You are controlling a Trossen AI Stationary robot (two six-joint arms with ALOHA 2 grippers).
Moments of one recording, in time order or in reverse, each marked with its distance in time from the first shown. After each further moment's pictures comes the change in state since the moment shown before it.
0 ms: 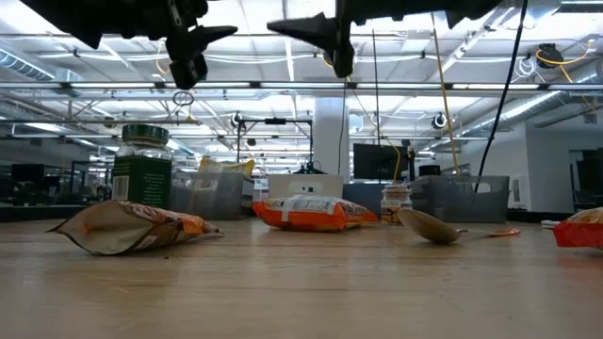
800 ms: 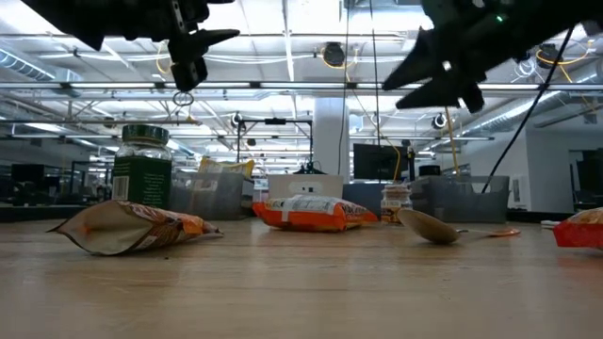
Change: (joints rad) left arm 0.035 0.000 0.001 0.011 0.009 -0.043; right arm 0.151 -0.410 -0.402 -0.390 0.680 0.086
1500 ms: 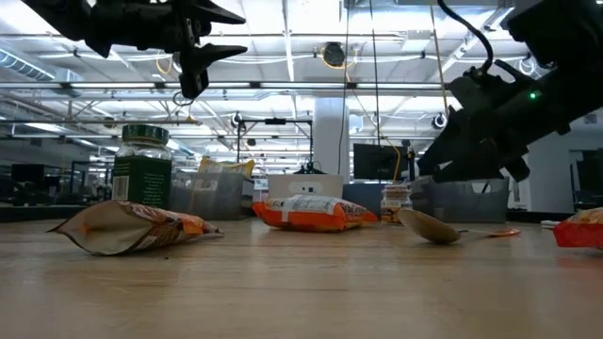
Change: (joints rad) left arm 0.131 0.000 0.000 0.023 0.000 -0.033; right arm 0.032 0.100 -0.243 0.137 0.023 0.295
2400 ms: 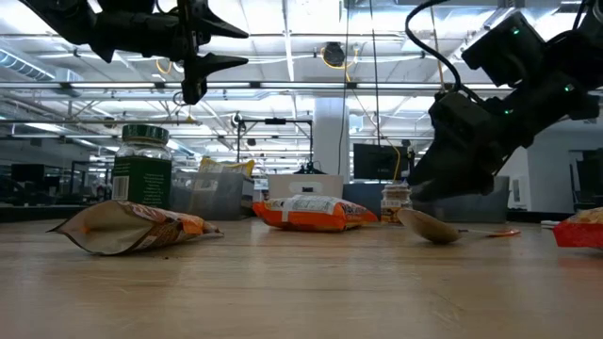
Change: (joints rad) left arm 0.086 0.000 0.000 0.000 0.000 -0.002; right arm -0.289 0.001 -0.038 0.134 -0.548 -0.297
